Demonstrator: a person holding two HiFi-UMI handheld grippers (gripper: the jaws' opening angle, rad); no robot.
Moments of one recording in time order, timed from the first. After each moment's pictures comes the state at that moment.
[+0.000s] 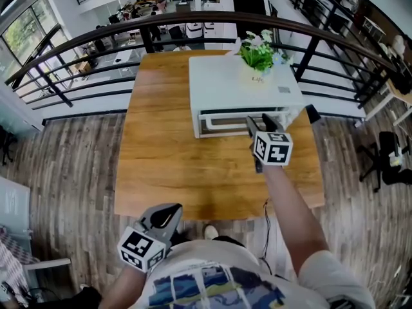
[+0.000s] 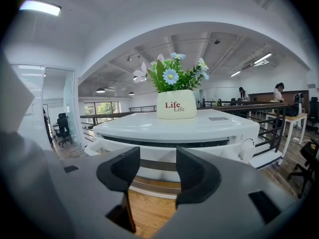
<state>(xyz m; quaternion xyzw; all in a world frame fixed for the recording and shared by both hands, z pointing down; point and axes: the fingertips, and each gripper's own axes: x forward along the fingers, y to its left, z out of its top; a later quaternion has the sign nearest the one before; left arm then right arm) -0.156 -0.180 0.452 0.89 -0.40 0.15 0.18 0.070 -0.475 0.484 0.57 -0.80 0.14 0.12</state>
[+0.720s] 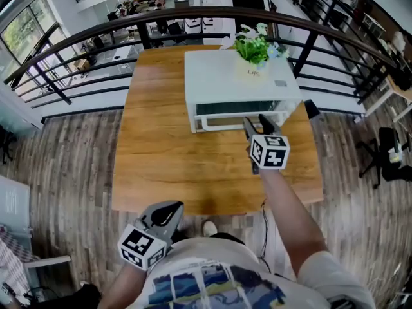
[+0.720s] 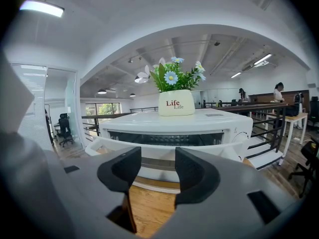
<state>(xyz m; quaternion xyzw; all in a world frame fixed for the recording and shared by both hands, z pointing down) -0.136 -0.171 0.453 0.89 -0.39 0.15 0.18 0.074 -0.451 0.490 0.57 -0.81 0.13 0.11</state>
